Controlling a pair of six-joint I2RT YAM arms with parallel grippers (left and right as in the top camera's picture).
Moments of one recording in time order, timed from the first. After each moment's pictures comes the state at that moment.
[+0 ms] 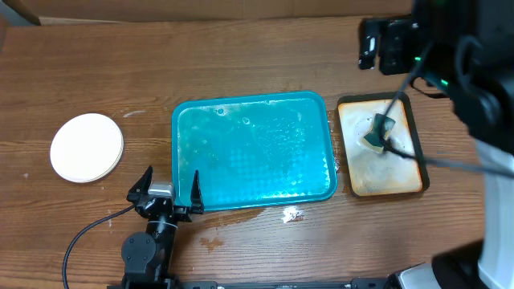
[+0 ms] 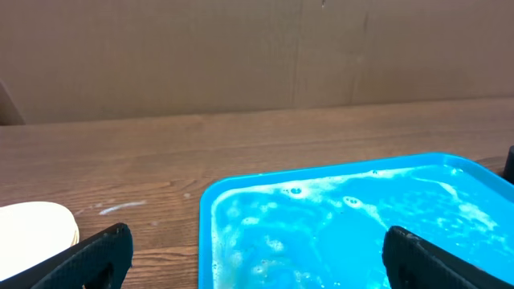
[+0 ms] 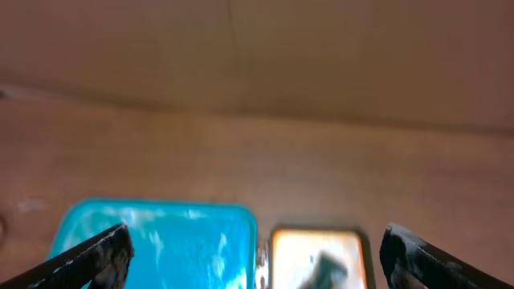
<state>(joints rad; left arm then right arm) -0.04 0.01 0.01 -0.07 0.05 0.00 0.32 1.63 2.44 -1.39 0.14 0.15</state>
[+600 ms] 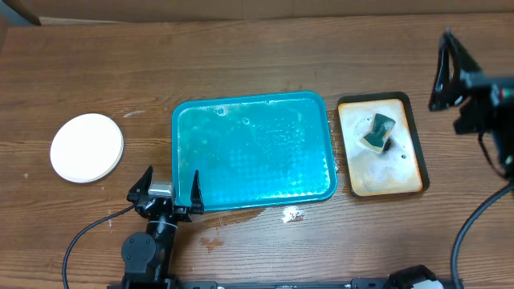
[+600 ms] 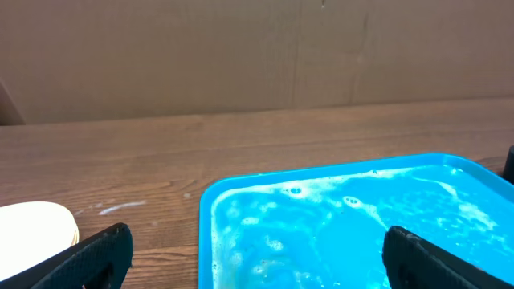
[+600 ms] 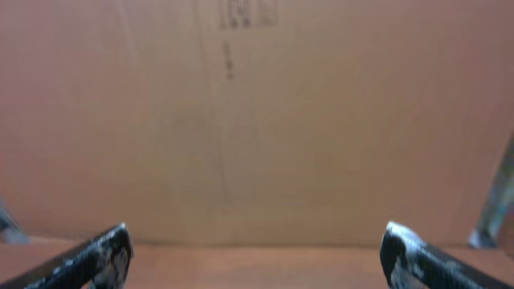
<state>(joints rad) -0.04 0.01 0.01 -0.07 0.05 0.00 0.26 0.98 1.70 -0.76 0.18 0.10</state>
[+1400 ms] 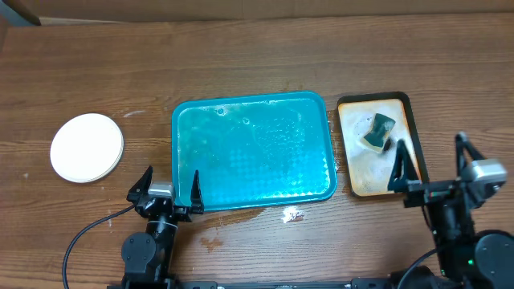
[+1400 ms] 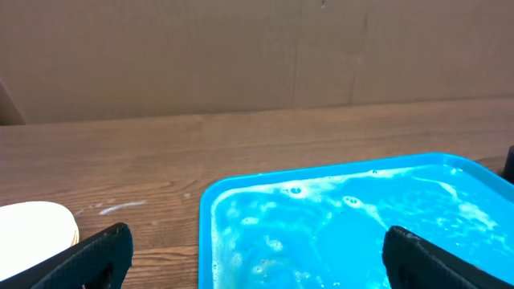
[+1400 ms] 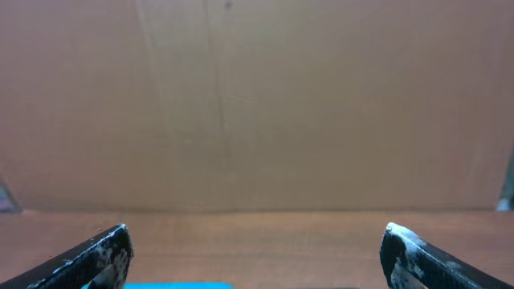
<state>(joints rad) -0.04 0.01 0.01 -0.07 0.05 0.00 0.19 0.27 0.58 -0.24 0.05 0.10</state>
